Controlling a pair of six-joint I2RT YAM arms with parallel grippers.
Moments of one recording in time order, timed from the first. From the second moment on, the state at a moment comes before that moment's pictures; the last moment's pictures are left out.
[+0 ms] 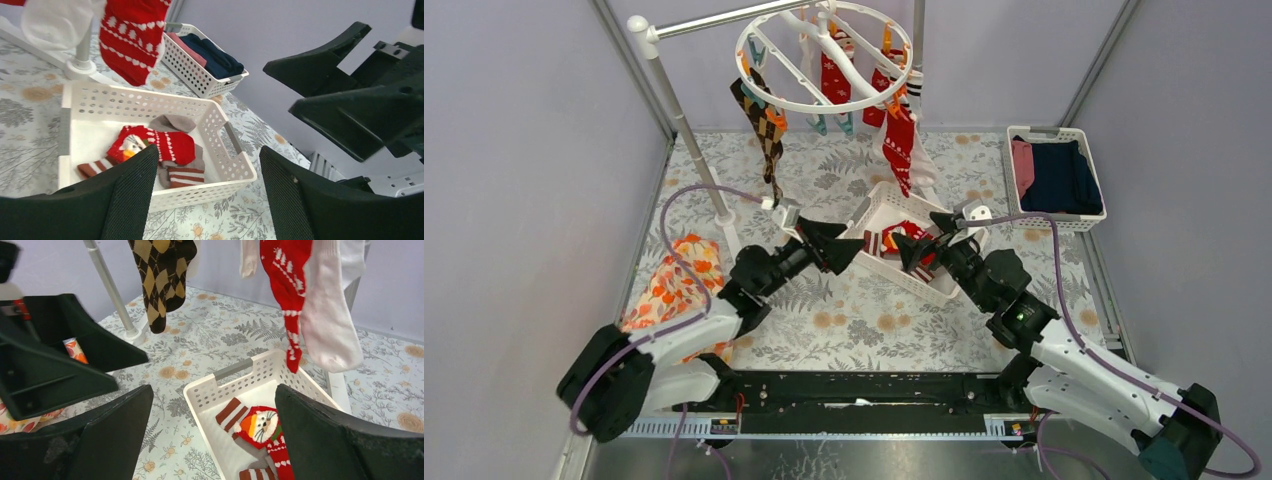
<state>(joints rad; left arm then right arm) -0.67 1.19 0.44 0.92 0.22 -0.56 0.78 0.78 0.53 0.32 0.18 0.10</state>
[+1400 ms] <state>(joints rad) -0.67 0.46 0.24 0.22 -0.05 -0.55 0.42 1.71 0.85 0.15 -0.07 0.56</state>
